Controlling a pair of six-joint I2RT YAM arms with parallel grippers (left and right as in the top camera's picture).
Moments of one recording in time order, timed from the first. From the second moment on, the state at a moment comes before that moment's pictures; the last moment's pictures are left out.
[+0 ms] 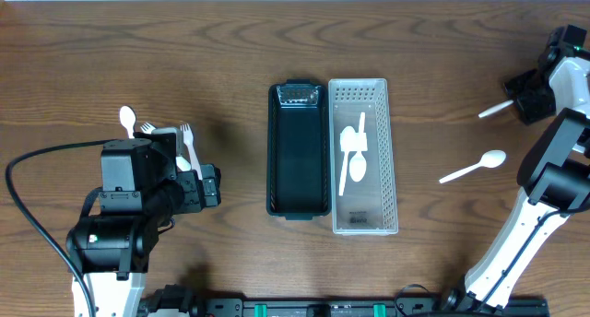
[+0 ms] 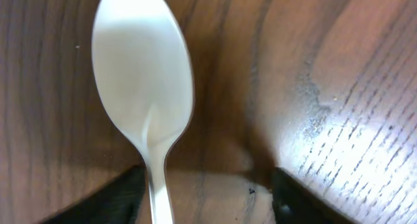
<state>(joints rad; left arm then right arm) -0.01 0.88 0.93 -1.00 0.18 -0.15 -0.42 2.39 1.94 -0.93 0.08 0.81</state>
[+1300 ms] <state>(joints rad) -0.01 0.88 0.93 -1.00 0.18 -0.15 -0.41 2.39 1.94 -0.97 0.08 0.75</state>
